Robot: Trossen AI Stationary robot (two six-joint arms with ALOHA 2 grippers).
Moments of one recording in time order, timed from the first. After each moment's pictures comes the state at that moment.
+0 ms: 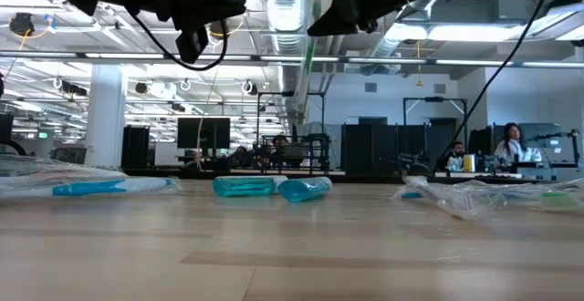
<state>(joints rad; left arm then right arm) -0.08 1.10 0.54 0.38 -0.01 -0.50 -0.08 1.43 0.96 0.21 0.41 -0.18</state>
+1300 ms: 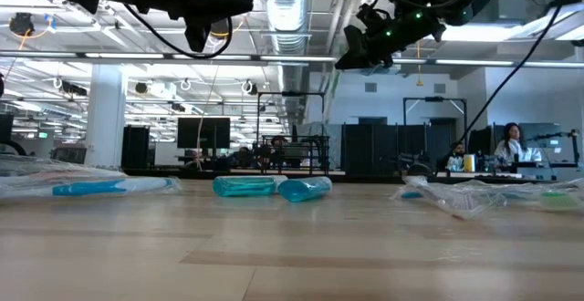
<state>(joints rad) -0.05 1.10 0.53 0.46 -0.11 -0.28 -0.60 1.43 0.96 0.25 0.07 -0.10</state>
